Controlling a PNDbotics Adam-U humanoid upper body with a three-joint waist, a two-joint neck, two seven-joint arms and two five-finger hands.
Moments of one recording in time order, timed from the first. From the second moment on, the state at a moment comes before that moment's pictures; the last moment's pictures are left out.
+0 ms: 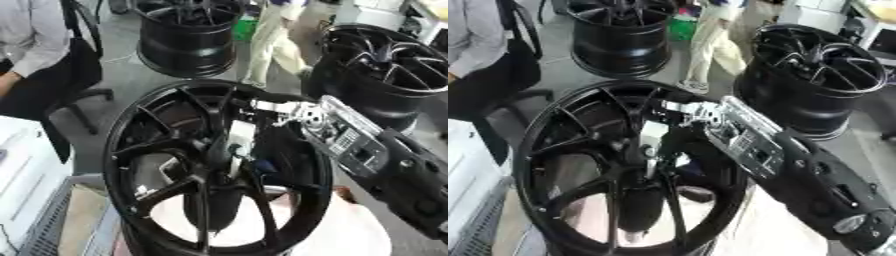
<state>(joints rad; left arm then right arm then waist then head) -0.09 0.37 0.19 -1.98 0.01 -0.06 0.34 -0.72 -0.44 0.62 -1.59 0.42 0.55 0.52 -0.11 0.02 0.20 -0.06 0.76</state>
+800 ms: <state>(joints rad) -0.09 0.37 0.19 -1.98 0.02 -0.06 0.34 -0.75 -0.46 0.63 -1.60 0.36 0.59 0.47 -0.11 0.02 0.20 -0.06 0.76</state>
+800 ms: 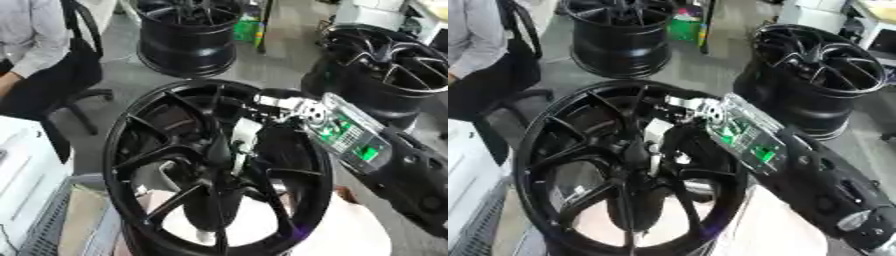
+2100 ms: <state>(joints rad) -0.07 0.36 0.21 -1.98 0.02 -0.06 0.36 -0.91 -0.62 0.52 -1.65 0.29 0.60 0.41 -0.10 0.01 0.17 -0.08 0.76</state>
